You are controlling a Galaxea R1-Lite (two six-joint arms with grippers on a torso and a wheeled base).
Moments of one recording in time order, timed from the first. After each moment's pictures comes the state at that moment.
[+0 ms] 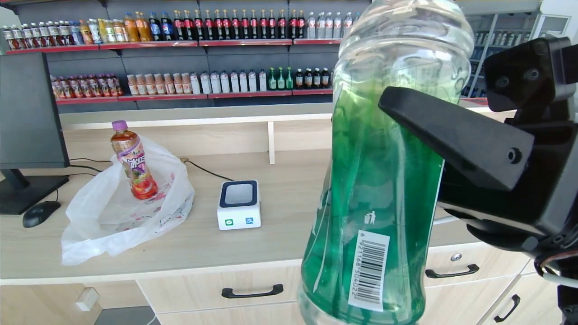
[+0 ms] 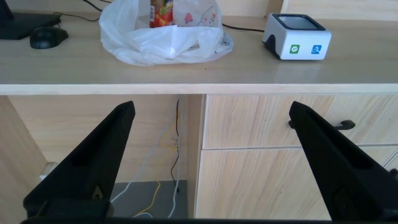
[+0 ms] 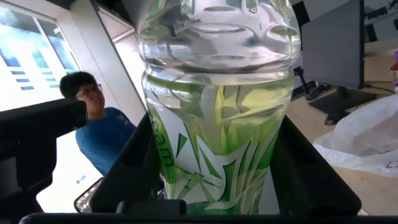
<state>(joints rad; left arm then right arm) 0.00 0.00 0.00 0.00 -0.01 0.03 0.78 1.59 -0.66 -1.57 0.61 0.88</state>
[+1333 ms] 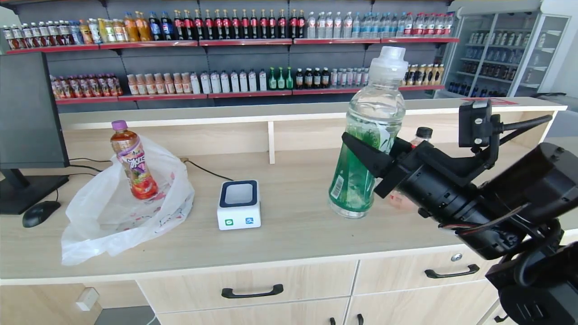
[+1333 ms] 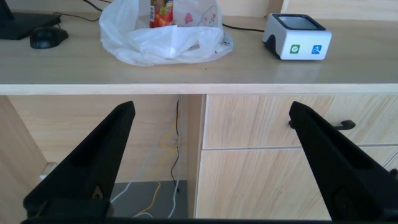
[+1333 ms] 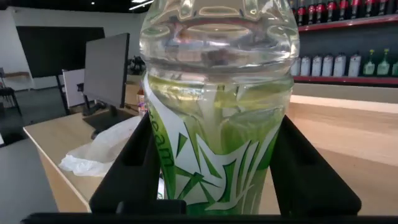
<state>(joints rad) 0.00 0.00 0.00 0.00 -0.01 0.03 0.58 1.78 -0.61 -1.57 0.18 0.11</state>
